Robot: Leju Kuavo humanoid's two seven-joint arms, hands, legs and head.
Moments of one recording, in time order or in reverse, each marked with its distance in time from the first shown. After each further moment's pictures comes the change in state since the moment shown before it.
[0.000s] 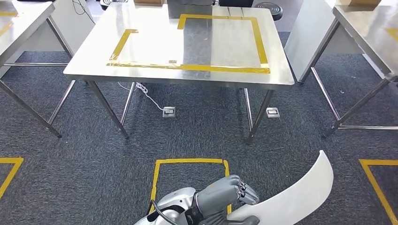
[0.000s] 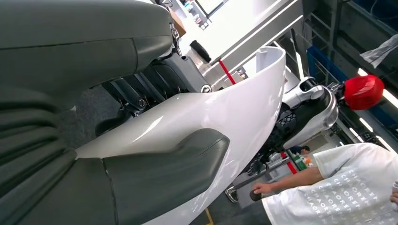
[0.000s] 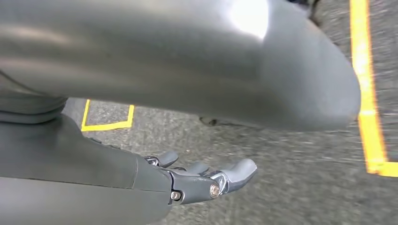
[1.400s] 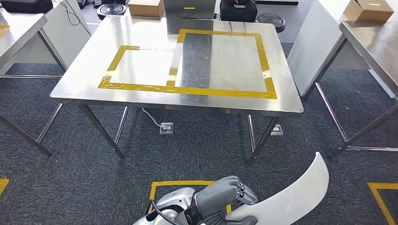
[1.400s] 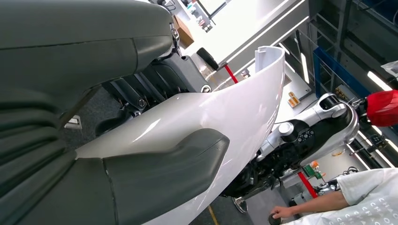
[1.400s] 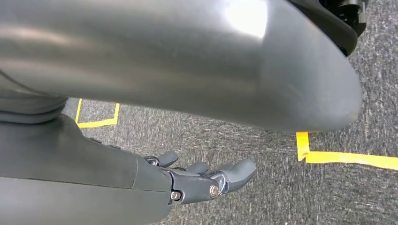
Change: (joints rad) left arm -0.005 0.007 0.000 0.012 0.006 -0.014 0.003; right arm 0.001 0.002 0.000 0.001 0.001 0.000 0.003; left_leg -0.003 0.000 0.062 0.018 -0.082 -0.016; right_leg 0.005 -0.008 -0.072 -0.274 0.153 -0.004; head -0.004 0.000
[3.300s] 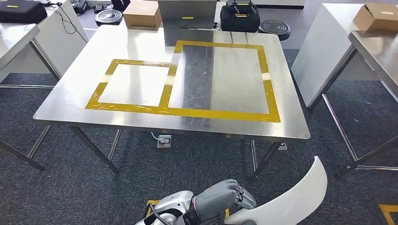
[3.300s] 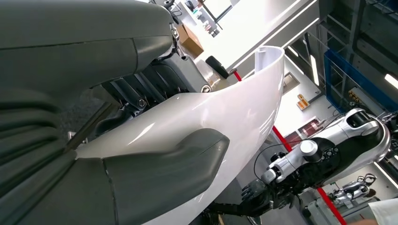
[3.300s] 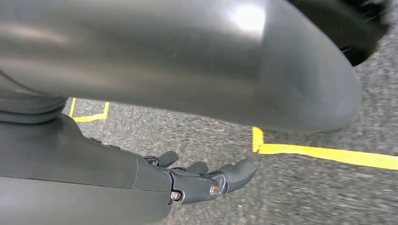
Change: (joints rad) left arm 0.032 0.016 0.003 -0.038 -0.026 -0.001 0.015; right arm 0.006 0.008 0.000 0.002 0.012 -0.001 -0.001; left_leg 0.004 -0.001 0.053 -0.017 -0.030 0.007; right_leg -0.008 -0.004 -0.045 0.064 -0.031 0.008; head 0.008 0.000
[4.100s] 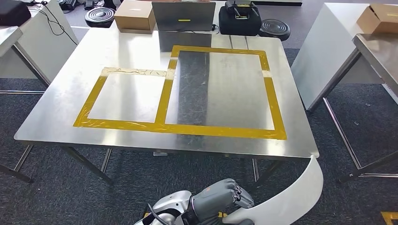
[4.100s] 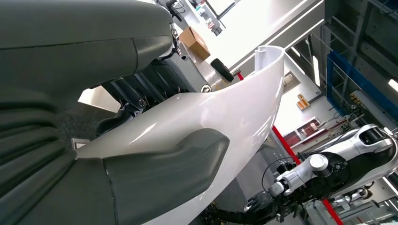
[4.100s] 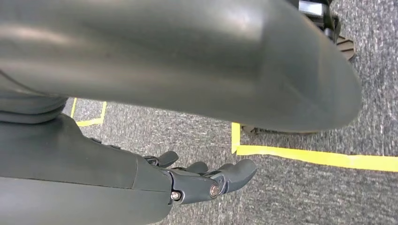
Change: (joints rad) left arm 0.000 0.004 0.000 0.000 -0.001 -0.002 0.000; right arm -0.002 0.000 0.000 0.000 -0.005 -0.001 0.001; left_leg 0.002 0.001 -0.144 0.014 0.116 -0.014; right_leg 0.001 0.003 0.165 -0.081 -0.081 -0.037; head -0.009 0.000
